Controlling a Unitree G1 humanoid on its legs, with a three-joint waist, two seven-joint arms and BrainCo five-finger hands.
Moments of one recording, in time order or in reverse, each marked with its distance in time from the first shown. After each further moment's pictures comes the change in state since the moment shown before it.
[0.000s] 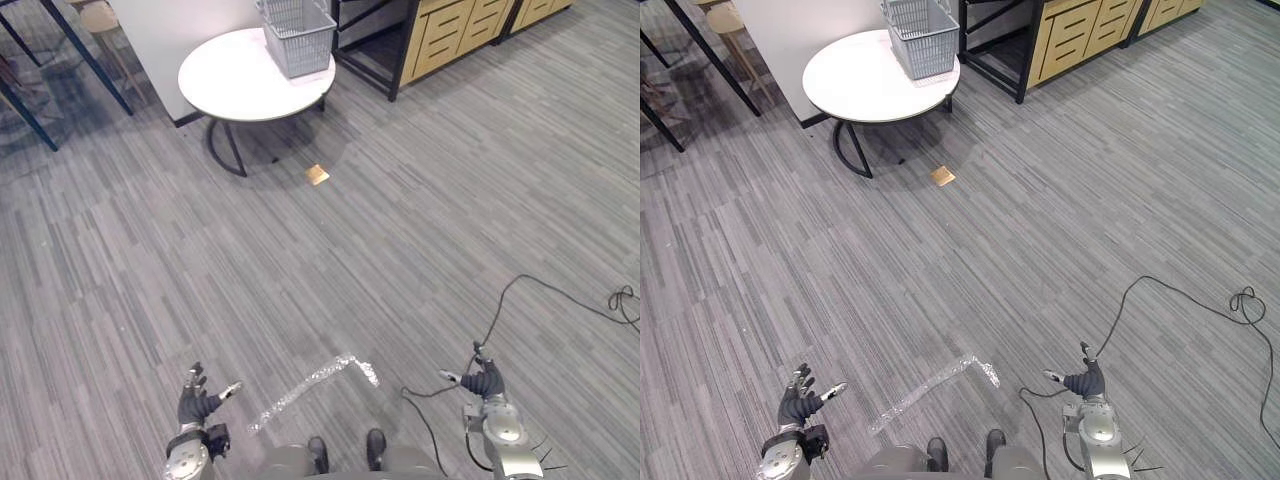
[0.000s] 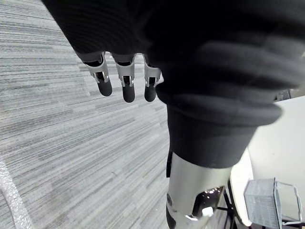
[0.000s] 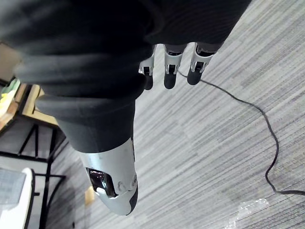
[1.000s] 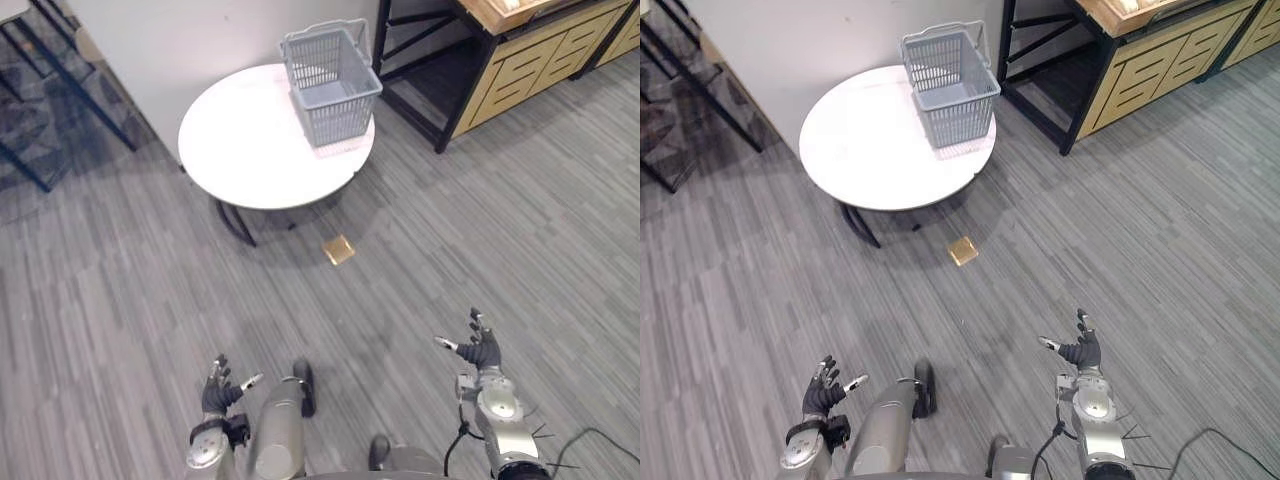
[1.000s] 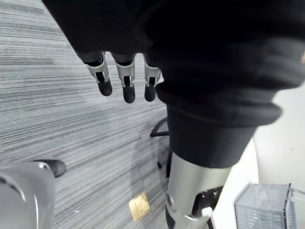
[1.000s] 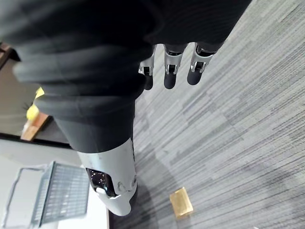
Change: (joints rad) left arm -0.129 -0.046 -0.065 0.082 0.001 0.002 0.018; right arm -0.045 0.022 0.043 -0.147 0.055 -0.007 -0.038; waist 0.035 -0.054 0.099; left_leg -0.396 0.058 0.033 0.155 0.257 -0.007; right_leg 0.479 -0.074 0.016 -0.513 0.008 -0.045
